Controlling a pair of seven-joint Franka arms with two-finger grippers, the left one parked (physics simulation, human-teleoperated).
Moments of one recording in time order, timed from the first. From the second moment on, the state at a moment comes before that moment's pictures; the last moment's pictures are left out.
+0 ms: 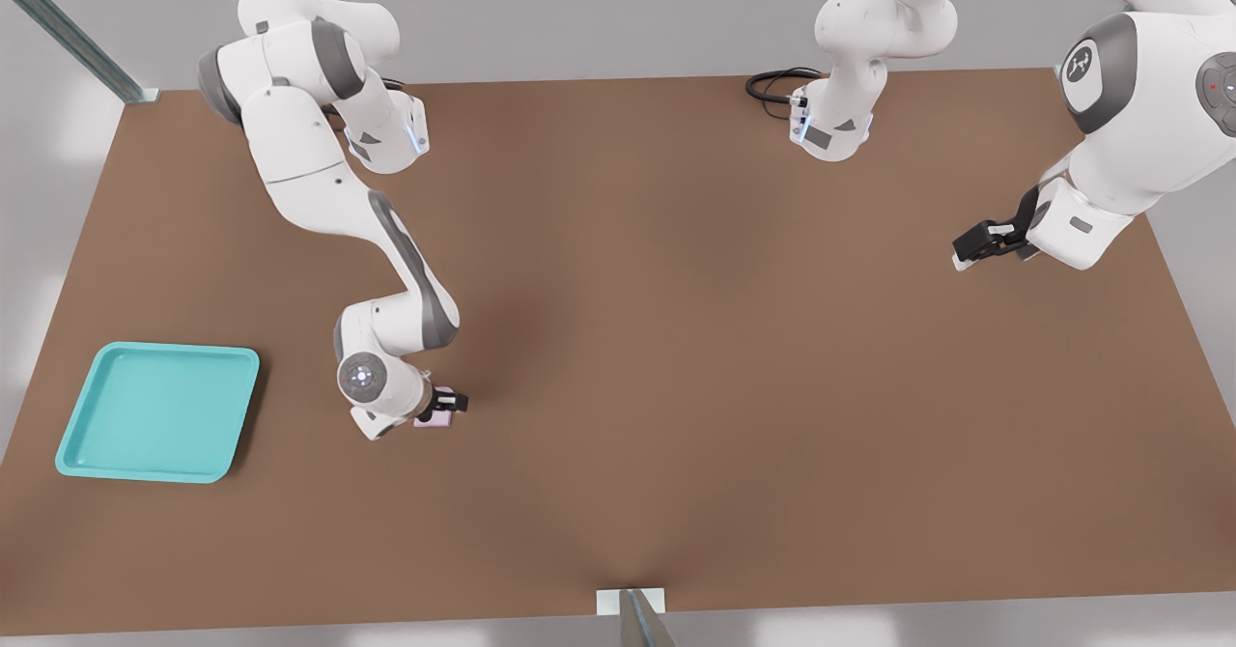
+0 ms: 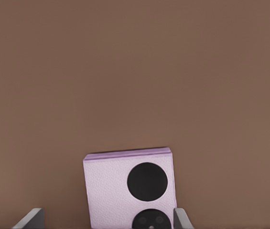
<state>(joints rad) 0.21 0.69 0.05 -1.70 0.04 2.29 0.33</state>
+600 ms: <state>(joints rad) 0.20 0.73 0.04 -1.70 0.04 2.31 0.26</state>
